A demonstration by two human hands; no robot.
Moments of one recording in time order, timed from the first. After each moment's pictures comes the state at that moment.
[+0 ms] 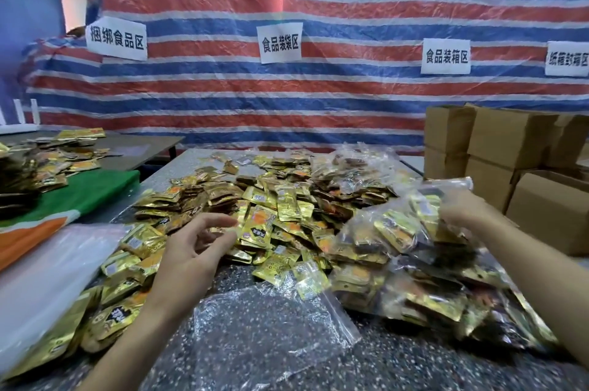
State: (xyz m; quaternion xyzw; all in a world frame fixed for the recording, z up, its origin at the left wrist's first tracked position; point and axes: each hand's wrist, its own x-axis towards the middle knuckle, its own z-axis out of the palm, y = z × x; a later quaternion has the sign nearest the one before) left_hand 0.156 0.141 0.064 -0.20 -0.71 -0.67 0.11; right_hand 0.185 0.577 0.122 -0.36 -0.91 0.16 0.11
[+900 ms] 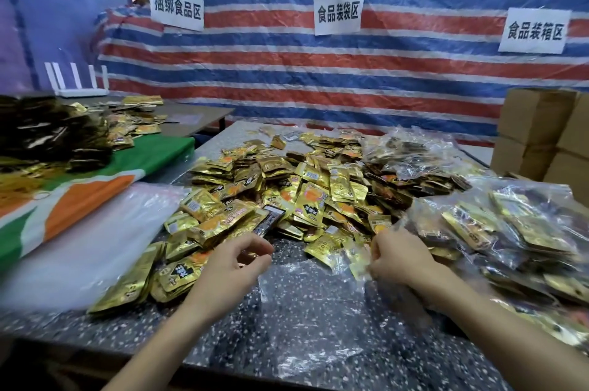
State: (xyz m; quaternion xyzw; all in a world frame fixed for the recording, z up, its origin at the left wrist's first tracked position) left_hand 0.144 0.099 0.010 -0.17 -0.81 -0.55 0.03; right_hand 0.136 0.389 0.026 -0.09 -1.00 0.00 0.01
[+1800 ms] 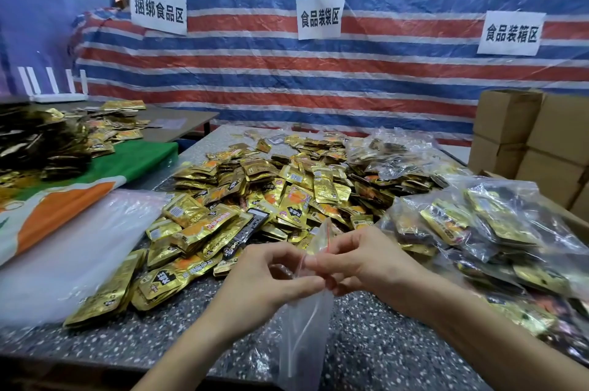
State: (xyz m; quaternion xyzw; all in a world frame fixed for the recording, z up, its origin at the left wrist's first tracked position) left_hand 0.186 0.143 0.047 -0.26 -0.75 -0.60 -0.07; right_hand 0.211 0.331 0.084 0.01 -0.78 0.62 -0.09
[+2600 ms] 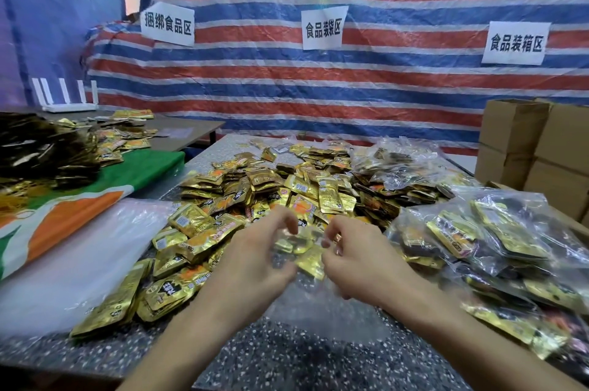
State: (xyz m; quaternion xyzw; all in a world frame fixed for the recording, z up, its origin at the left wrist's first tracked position) left_hand 0.178 0.136 0.075 -0.29 -0.84 -0.43 0.14; right_hand 0.199 0.314 0.092 0.02 -0.96 0.25 0.11
